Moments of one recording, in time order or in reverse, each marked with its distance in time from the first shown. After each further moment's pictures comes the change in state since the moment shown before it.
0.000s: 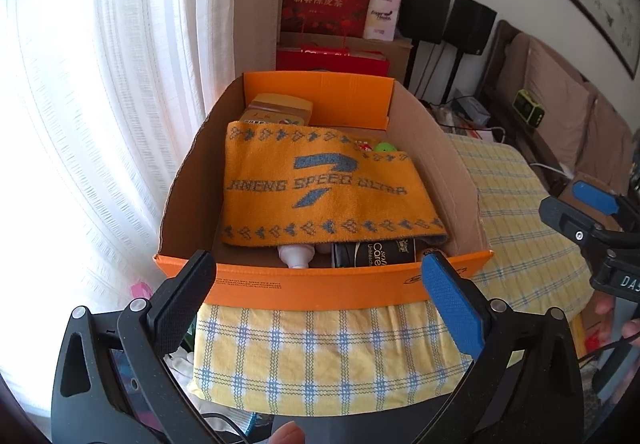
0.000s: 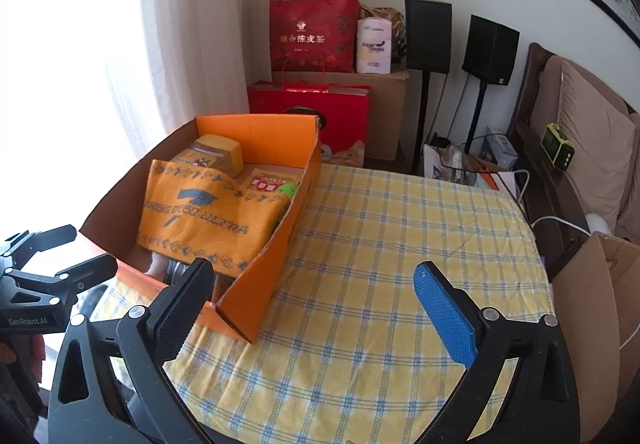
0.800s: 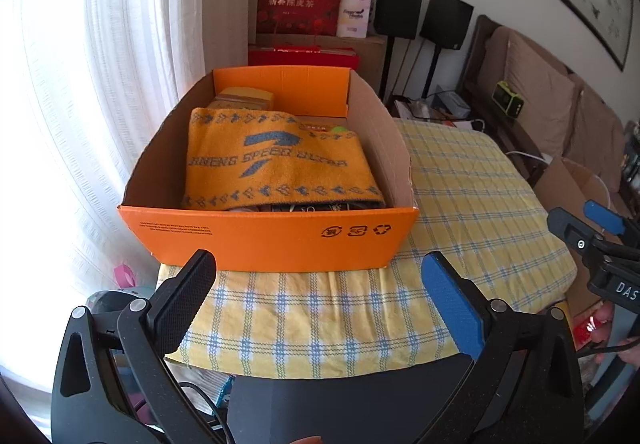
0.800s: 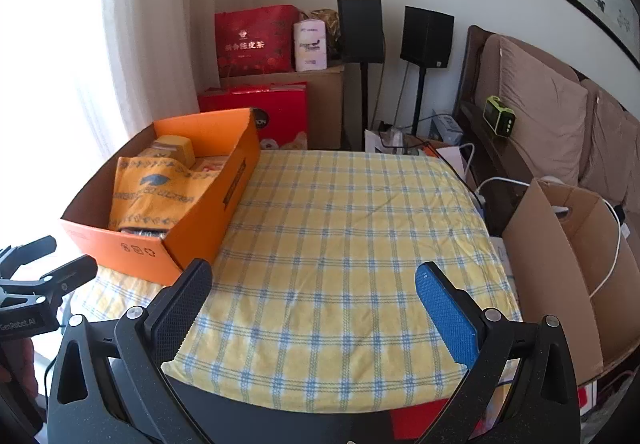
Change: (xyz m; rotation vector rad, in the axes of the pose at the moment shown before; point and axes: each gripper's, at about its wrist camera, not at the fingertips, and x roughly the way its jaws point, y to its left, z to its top) left arm -0.026 -0.050 -0.034 0.023 -0.010 -0.030; right arm -0.055 -0.048 -0.053 0.109 -0.012 -0.133
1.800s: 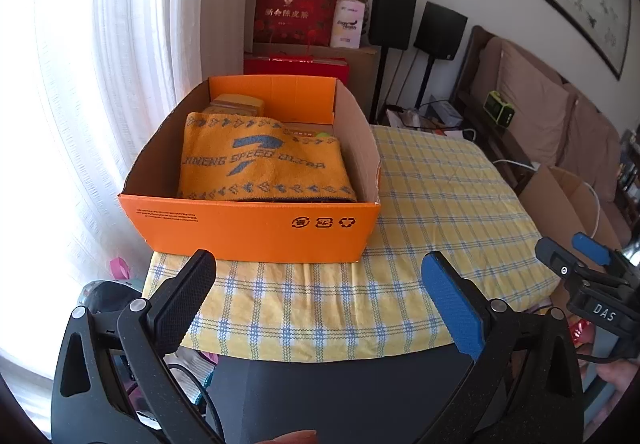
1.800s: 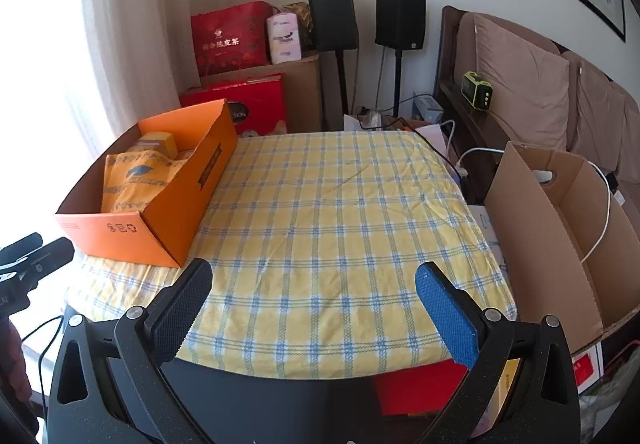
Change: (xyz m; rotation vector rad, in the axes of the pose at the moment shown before) left arm -0.029 -0.019 -0.010 -0.028 -0.040 -0.001; right arm -0.017 -0.031 -0.027 0.075 0.014 -0.010
